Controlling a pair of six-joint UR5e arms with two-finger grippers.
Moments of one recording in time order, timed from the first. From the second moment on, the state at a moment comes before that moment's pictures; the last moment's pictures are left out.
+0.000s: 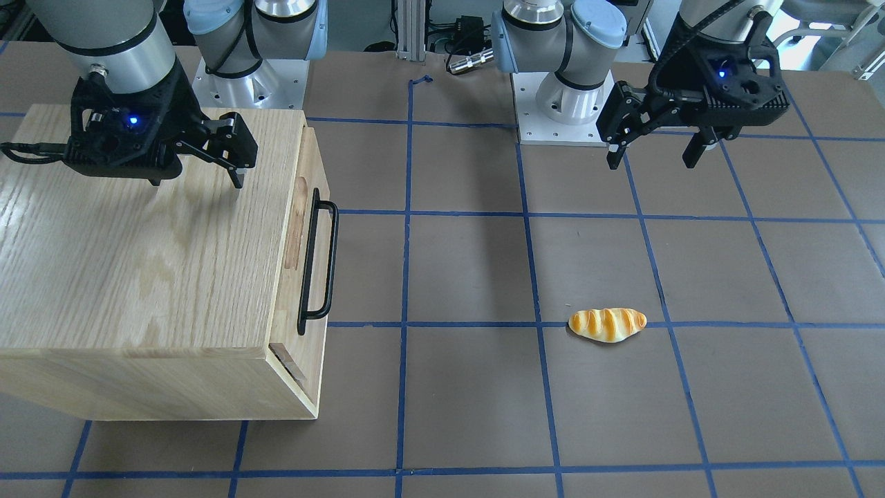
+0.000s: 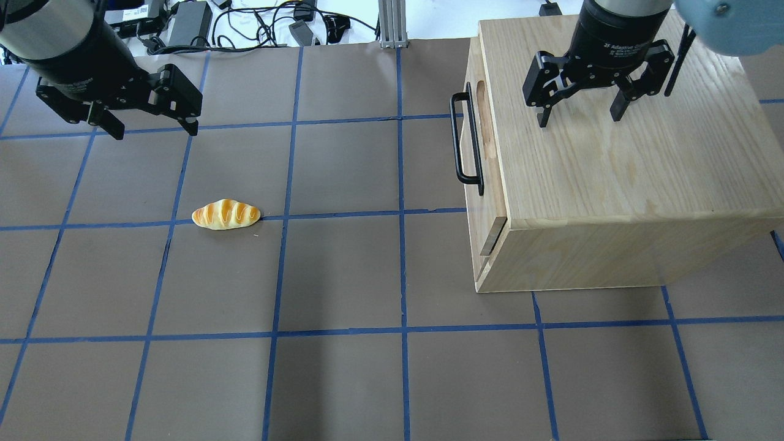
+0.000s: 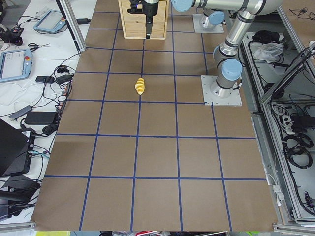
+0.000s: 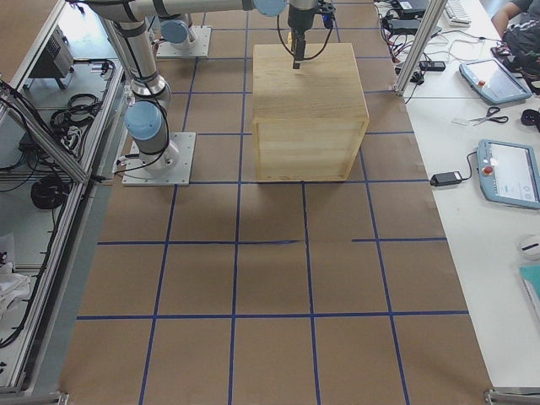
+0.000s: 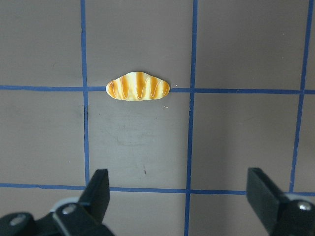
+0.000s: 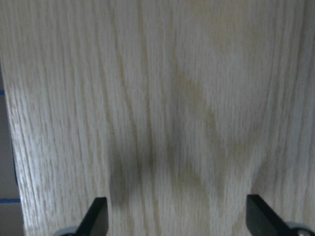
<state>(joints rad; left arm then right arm) -1.49 -1.50 -1.56 -1.55 1.60 0.05 1.60 -1.49 1.43 -1.47 -1.61 0.02</state>
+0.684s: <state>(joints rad) -1.48 -1.52 -1.54 -1.55 1.59 0.05 1.60 -1.49 1.43 -1.47 -1.61 0.02</state>
